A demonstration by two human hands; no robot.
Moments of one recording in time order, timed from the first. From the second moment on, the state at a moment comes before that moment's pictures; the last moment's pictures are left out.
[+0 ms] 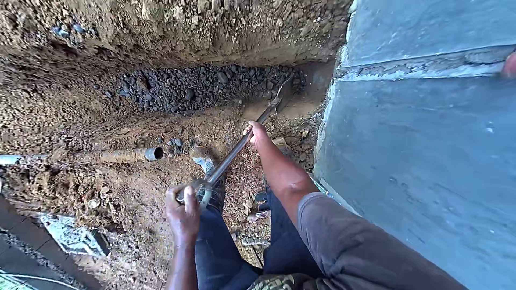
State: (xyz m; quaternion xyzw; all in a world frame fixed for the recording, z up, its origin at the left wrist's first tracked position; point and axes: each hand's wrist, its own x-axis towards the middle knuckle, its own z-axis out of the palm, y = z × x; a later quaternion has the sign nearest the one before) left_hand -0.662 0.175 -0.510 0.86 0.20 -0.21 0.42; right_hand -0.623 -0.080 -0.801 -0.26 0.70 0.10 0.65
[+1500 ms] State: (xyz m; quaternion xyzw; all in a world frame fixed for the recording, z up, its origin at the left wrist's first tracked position) left_hand -0.928 0.392 -0.447 0.39 0.73 -0.08 0.55; right_hand -0.445 0.152 -0.372 -0.53 0.34 0.13 0.76
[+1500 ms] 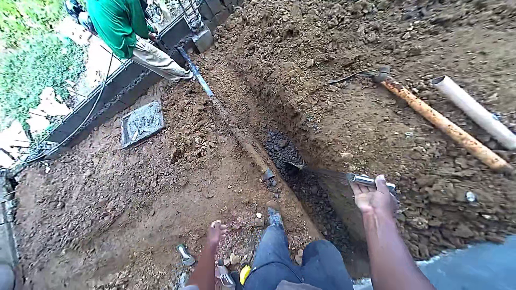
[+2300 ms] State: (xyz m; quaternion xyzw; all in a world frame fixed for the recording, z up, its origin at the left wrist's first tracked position) left_hand -0.764 0.404 -0.546 0.63 0.53 0.22 0.52; right_hand -0.254 0.181 -0.459 -0.39 0.08 0.13 0.91
